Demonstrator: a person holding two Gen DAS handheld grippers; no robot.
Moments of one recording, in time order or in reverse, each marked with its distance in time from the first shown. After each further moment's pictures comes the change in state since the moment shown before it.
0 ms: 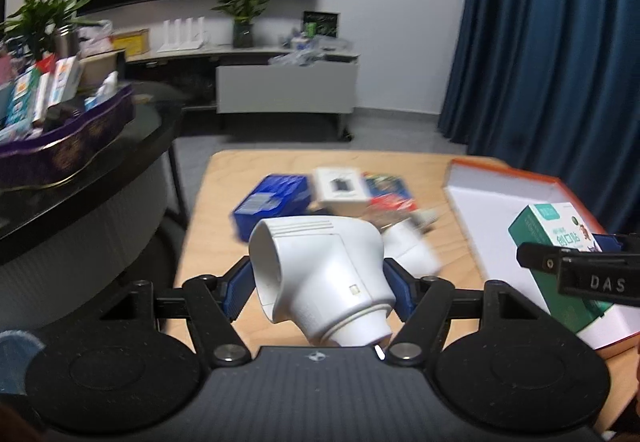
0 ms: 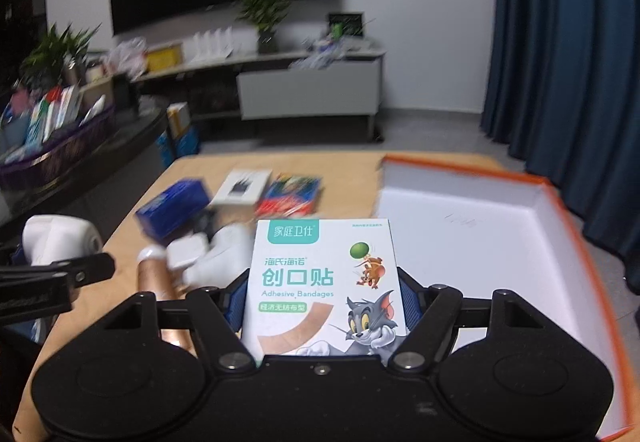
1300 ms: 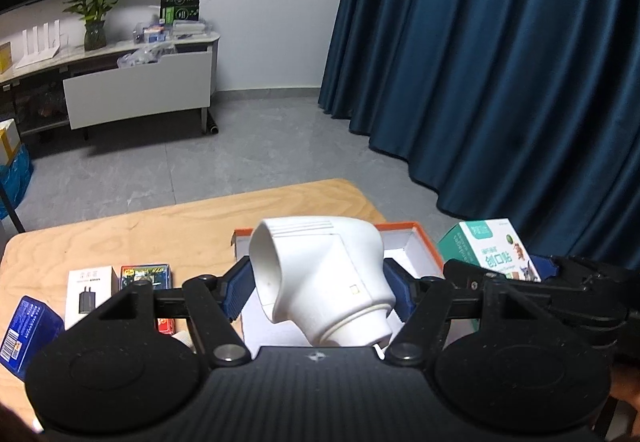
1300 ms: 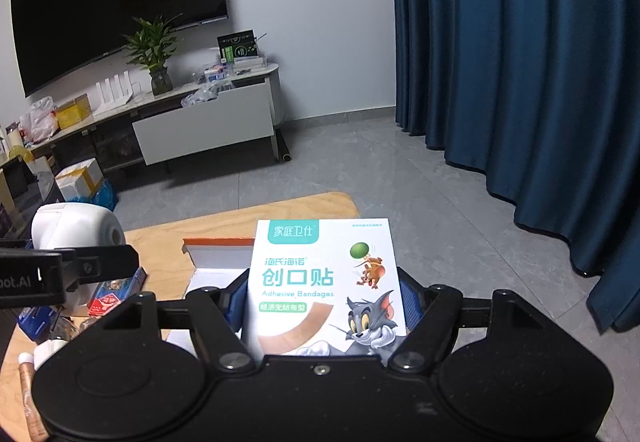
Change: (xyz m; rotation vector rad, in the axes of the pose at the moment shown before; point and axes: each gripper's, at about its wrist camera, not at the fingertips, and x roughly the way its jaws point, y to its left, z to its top) left arm 0.093 -0.146 0.103 0.098 0.109 -0.297; right arm 0.041 -0.173 0.072 0.150 0.023 -0.130
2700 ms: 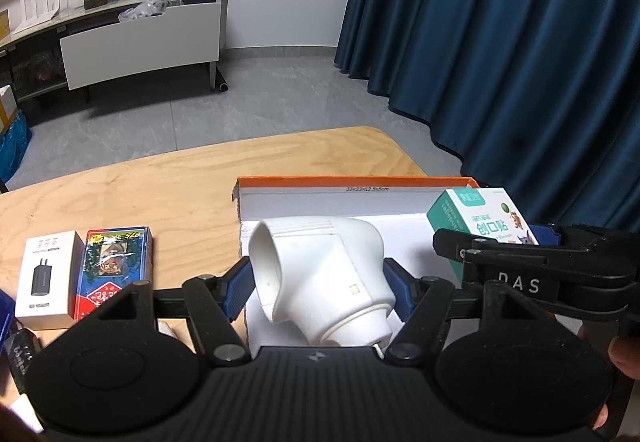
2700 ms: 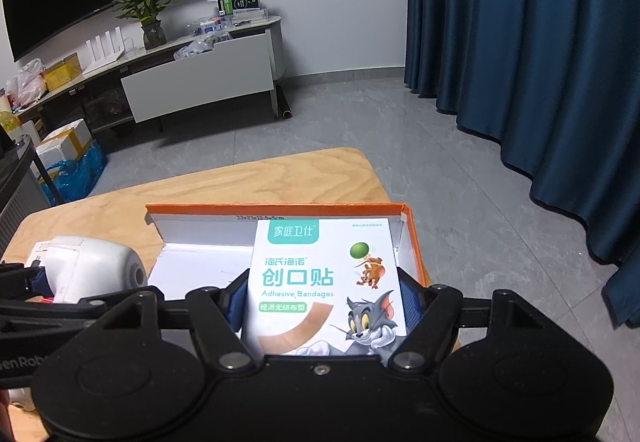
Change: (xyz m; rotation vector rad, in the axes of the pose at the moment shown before) left arm 0.063 0.012 -0.001 -0.019 0.105 0.033; right arm 0.089 0.008 -0.002 -0.024 0.121 -0.014
